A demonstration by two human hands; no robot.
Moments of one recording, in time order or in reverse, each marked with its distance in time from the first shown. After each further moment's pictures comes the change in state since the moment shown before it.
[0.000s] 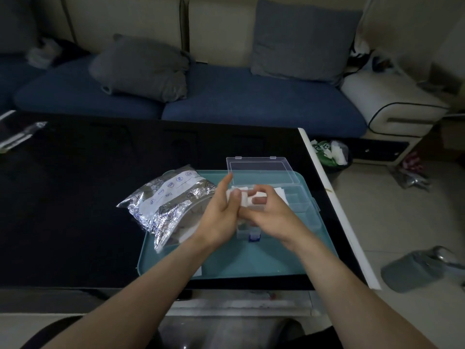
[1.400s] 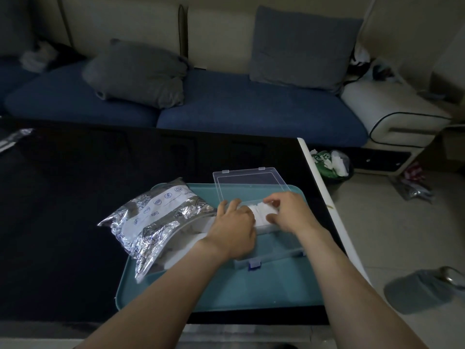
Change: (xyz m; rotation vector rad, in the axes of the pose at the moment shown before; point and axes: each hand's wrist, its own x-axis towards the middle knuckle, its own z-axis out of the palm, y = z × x) left_hand 0.059 -0.020 0.034 1.268 -0.280 0.238; right_hand 0.077 0.019 -0.065 -0.827 0.173 -0.068
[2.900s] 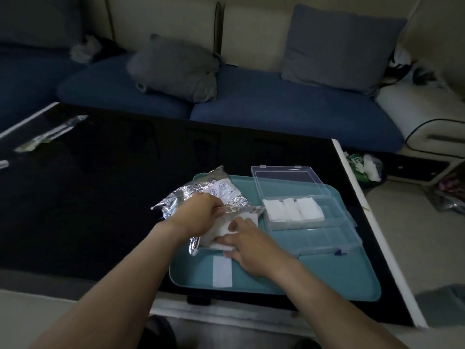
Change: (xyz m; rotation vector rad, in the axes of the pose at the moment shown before) left_hand -0.081 -0.129 -0.042 -0.313 0.009 -0.235; right_hand -0.062 -0.107 0.098 -0.227 -0.359 -0.525
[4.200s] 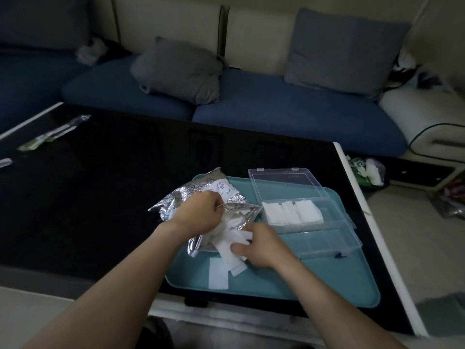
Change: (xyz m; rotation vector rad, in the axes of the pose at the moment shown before) left_hand 0.001 0.019 -0.002 -0.058 0.084 -0.133; right_hand -0.009 0.006 -0.015 0.494 0.129 0.386
